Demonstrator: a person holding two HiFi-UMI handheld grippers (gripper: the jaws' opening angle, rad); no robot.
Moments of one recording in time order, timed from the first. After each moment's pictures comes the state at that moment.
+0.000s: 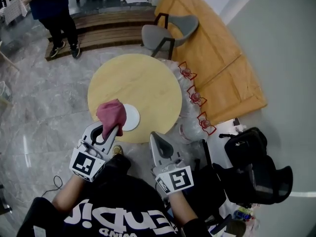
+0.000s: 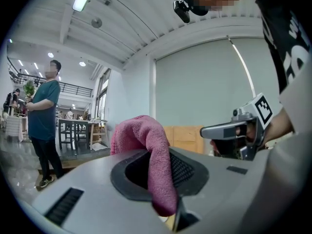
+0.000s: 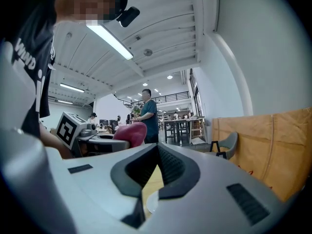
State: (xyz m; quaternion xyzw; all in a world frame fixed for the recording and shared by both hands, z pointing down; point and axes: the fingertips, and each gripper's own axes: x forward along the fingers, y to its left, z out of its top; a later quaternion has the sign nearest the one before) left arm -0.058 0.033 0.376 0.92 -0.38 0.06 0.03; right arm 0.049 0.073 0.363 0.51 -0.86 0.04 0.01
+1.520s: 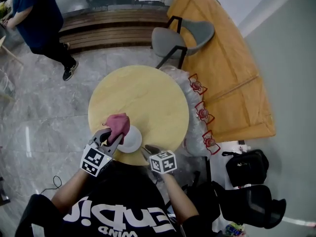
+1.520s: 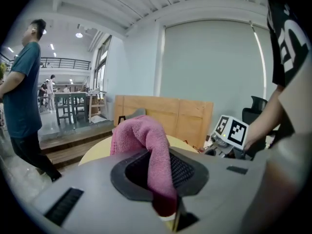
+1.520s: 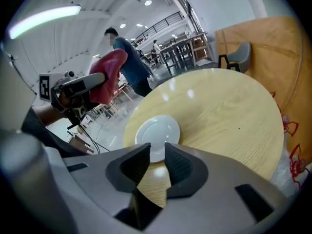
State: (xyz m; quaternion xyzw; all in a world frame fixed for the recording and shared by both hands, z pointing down) left arm -0.051 -0.085 0.520 0.91 -0.35 0.19 0.10; right arm 0.052 -0.023 0.653 0.36 -0.81 0.39 0.27
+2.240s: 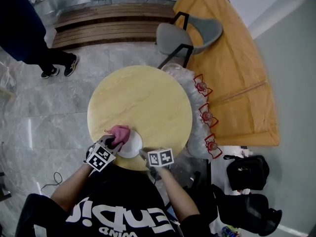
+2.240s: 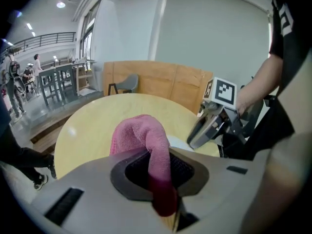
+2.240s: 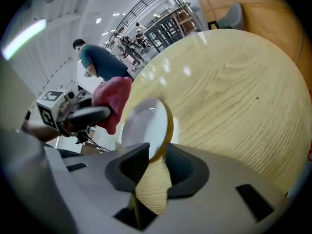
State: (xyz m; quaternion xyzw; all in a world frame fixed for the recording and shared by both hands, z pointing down) left arm -0.050 -0.086 0.649 0.88 -0.27 0.36 0.17; right arm 0.048 -0.041 0.721 0.31 -0.74 0.52 0.29
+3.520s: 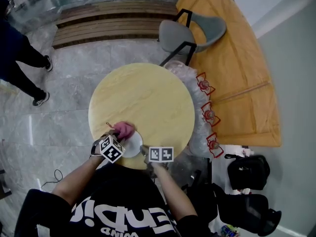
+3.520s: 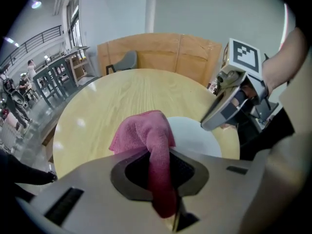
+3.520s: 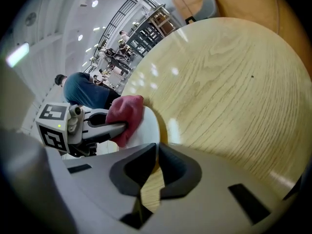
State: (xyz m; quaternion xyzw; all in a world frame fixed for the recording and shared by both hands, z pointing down) left arm -0.051 -0.100 0.706 0.81 -0.26 0.49 0.17; right arm 0.039 -0.052 0.728 0.35 -0.69 0.58 0.23
